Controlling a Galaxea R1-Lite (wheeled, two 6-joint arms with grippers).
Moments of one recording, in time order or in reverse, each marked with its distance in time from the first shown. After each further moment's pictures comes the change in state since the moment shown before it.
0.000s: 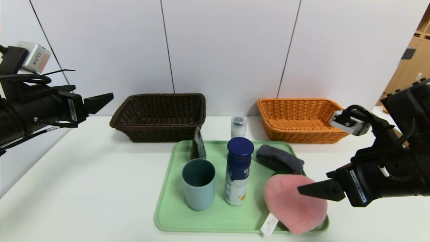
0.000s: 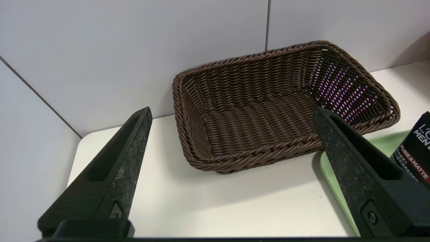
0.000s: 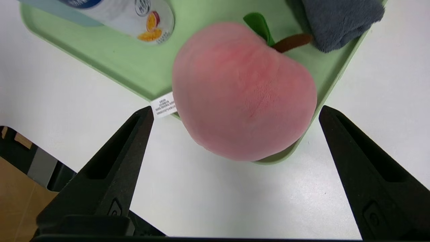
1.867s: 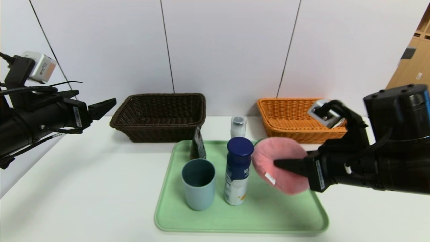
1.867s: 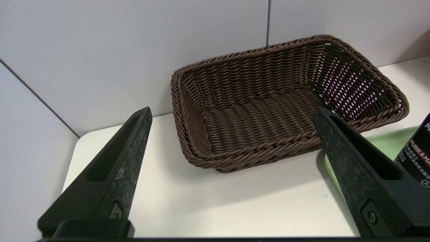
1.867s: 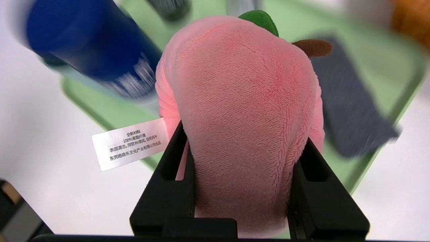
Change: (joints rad) left arm 0.001 0.020 0.075 -0.100 0.001 0.007; right arm 0.079 0.038 0.144 -0.540 -0.034 -0.013
